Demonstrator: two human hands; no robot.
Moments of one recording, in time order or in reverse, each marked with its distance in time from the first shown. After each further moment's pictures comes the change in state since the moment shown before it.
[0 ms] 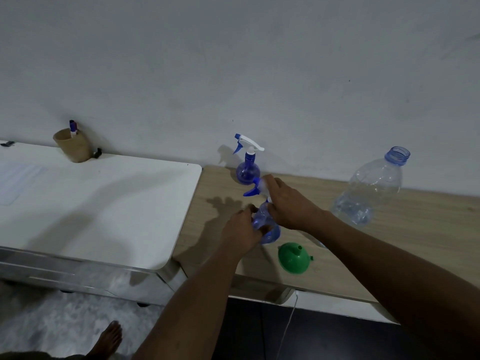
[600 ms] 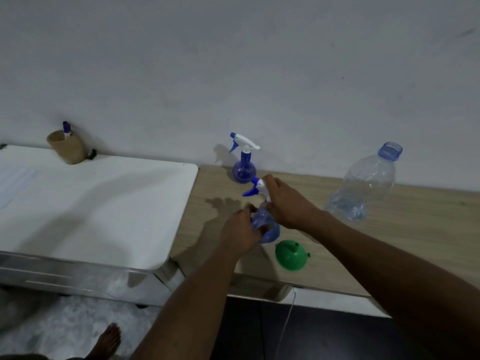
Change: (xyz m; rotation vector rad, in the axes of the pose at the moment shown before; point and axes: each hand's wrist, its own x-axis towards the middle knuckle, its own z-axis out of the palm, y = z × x) left_hand -0.004 0.004 0.004 -0.022 0.001 0.032; right_hand -0.007 0.001 0.000 0.026 0.005 0.053
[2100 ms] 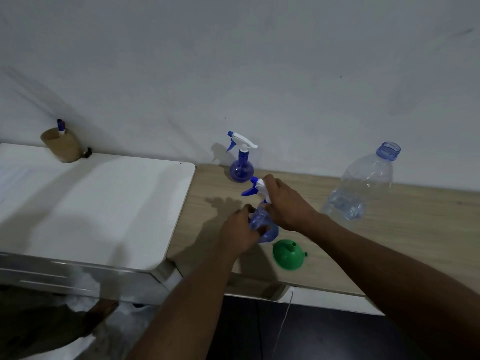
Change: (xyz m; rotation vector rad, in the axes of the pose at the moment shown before) left_hand 0.006 -0.006 0.006 0.020 -0.033 -0.056; right_hand -0.005 0.000 0.000 0.008 0.013 0.052
